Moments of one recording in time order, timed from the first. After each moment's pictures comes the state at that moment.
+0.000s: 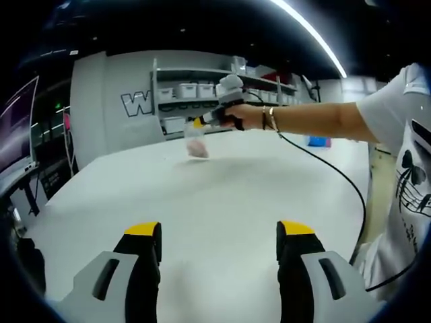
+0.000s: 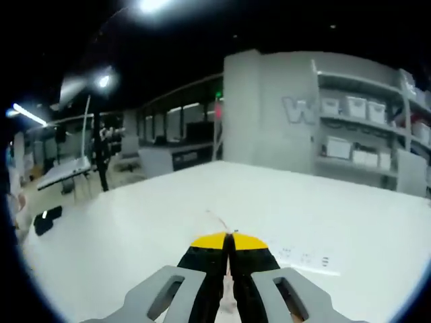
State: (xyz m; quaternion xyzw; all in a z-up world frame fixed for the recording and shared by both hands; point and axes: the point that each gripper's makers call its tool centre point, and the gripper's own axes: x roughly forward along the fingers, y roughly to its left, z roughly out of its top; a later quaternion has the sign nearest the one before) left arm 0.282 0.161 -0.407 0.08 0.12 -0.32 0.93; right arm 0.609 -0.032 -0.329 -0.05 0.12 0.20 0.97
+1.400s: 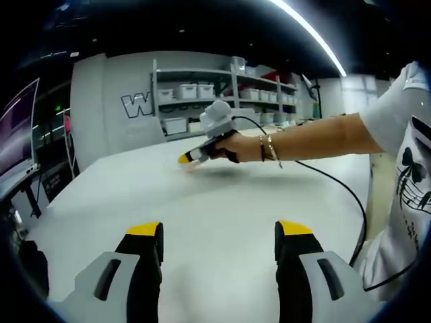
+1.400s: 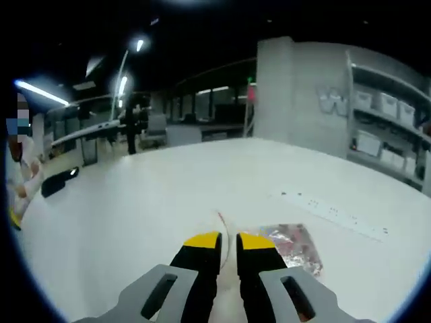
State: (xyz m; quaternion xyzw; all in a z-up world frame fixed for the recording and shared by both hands) left arm 0.282 0.165 -0.406 0.08 0.12 -0.32 0.94; right arm 0.559 0.051 -0.422 -0.07 0.16 0.29 0.94
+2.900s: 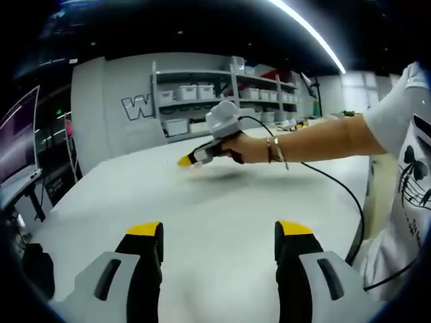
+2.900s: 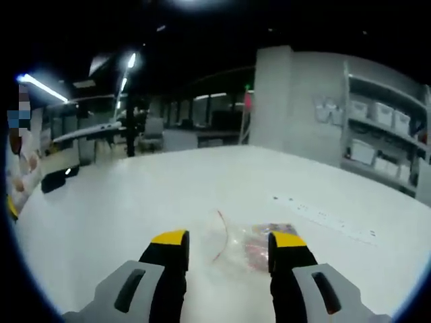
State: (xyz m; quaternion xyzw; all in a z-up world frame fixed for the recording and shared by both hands) left arm 0.274 0.166 -0.400 0.09 0.11 -0.32 0.94; right arm 0.555 0.043 -0.410 -0.08 0.14 0.28 0.95
